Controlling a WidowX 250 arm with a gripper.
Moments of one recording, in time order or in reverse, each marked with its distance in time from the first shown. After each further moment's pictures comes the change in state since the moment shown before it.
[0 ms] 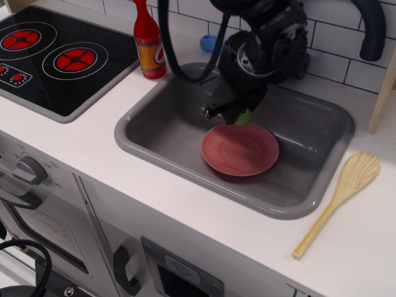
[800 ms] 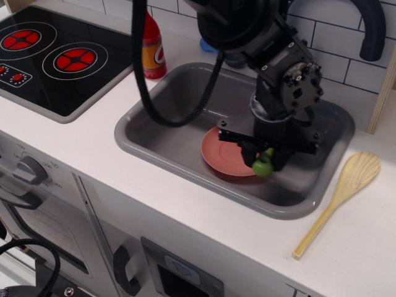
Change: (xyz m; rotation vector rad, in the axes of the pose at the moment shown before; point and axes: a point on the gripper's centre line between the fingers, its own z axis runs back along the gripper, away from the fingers) arm -0.068 0.015 0.013 -0.190 0.178 -0.800
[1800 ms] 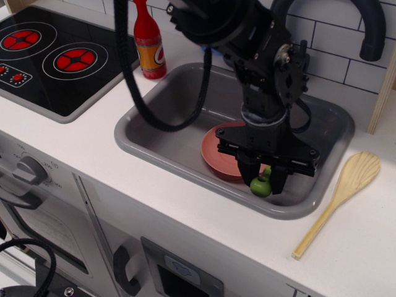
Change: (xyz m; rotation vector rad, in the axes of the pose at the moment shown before) arm -0.025 -0.004 0.004 -0.107 0.141 -0.188
